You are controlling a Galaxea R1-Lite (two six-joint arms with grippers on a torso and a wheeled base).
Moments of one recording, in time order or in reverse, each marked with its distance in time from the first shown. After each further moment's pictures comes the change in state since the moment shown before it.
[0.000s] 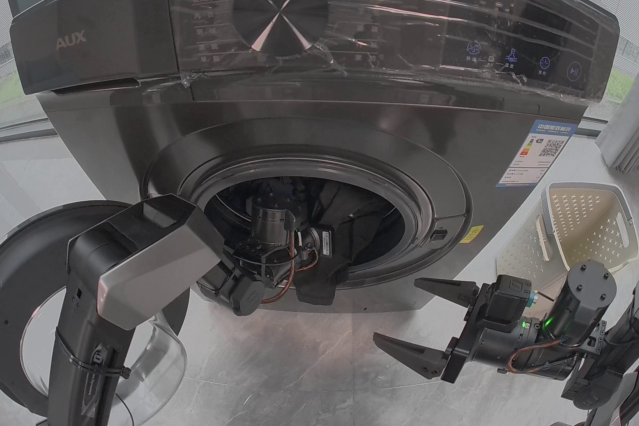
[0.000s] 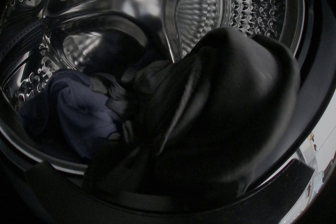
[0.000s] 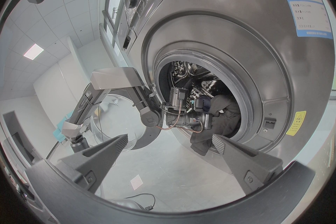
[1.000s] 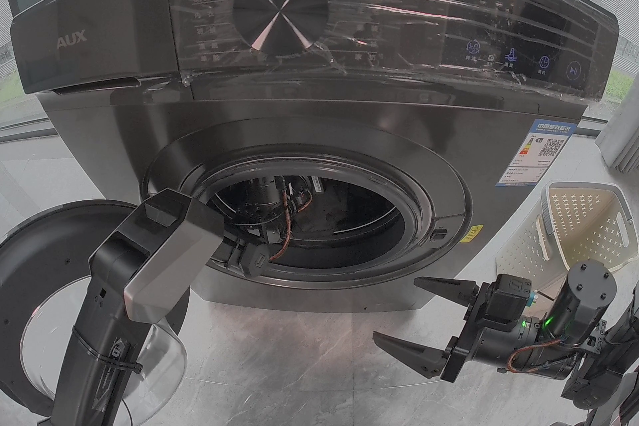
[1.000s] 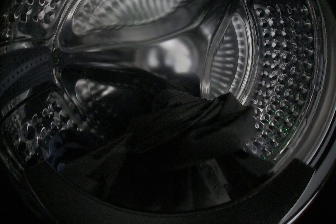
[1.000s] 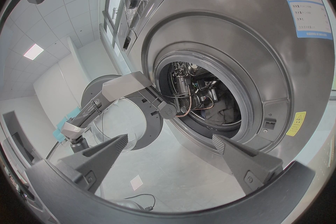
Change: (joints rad) left arm 0.069 0.137 -0.412 -0.064 0.127 -0.030; right arm 0.000 0.000 -0.003 0.000 0.000 0.000
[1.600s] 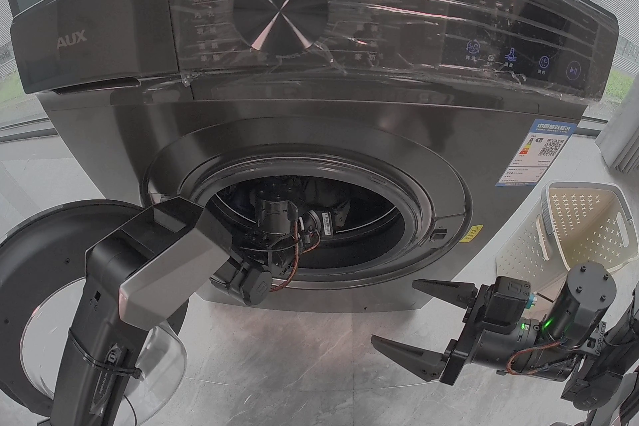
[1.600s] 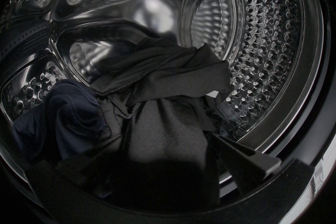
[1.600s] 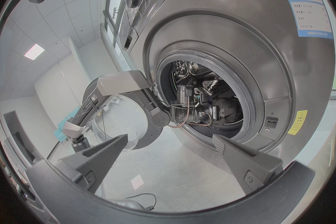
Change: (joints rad) left arm -0.051 -0.054 0.243 0.034 -0.051 0.000; right arm 0.009 0.000 0.003 0.000 0.000 0.001
